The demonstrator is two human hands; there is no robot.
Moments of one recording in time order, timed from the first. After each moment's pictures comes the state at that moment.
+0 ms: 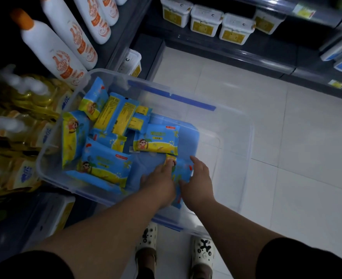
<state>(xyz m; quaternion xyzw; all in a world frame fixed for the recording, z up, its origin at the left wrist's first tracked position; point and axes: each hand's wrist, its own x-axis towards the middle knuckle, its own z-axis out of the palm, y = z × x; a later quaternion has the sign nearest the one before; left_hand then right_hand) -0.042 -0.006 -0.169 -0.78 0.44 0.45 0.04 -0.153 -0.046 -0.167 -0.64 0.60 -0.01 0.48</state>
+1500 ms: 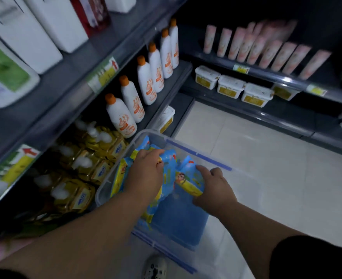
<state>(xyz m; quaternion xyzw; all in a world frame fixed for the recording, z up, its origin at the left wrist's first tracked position) 0.054 -0.030 -0.001 -0.89 0.35 0.21 -0.22 -0.099 -0.126 -0.055 -0.83 0.44 0.12 0.32</state>
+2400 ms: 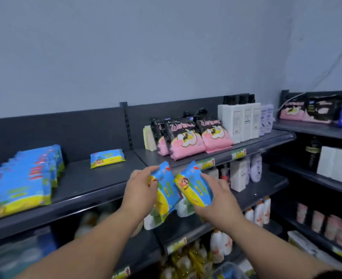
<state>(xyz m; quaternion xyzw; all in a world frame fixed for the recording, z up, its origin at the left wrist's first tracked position) 0.024 0.213 0.428 -0.89 0.16 -0.17 -0.40 -0.036 0.014 0.386 -0.90 0.04 -0.22 0.36</state>
